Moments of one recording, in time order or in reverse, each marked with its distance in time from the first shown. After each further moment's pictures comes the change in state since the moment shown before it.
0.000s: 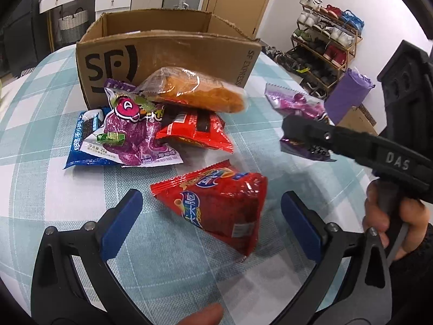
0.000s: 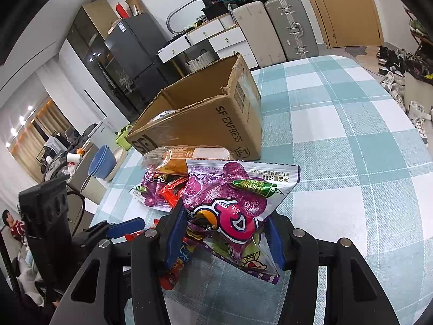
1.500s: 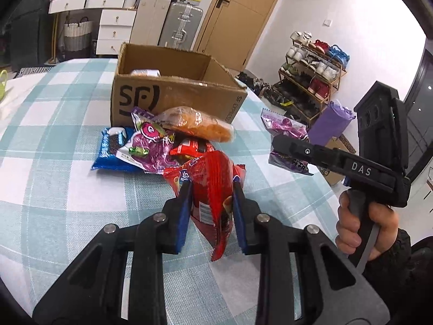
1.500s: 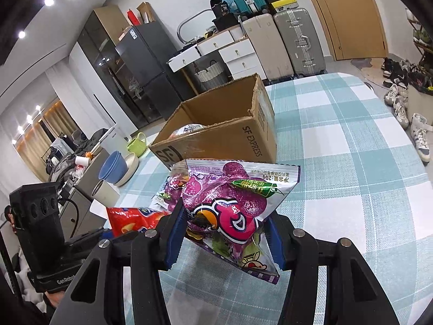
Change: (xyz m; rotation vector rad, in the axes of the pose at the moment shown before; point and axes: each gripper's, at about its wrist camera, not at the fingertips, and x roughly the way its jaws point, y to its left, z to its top) left arm -0.077 0.023 -0.018 -0.051 -0.184 -0.108; right arm -0.034 0.024 -0.001 -0.036 -0.068 0.028
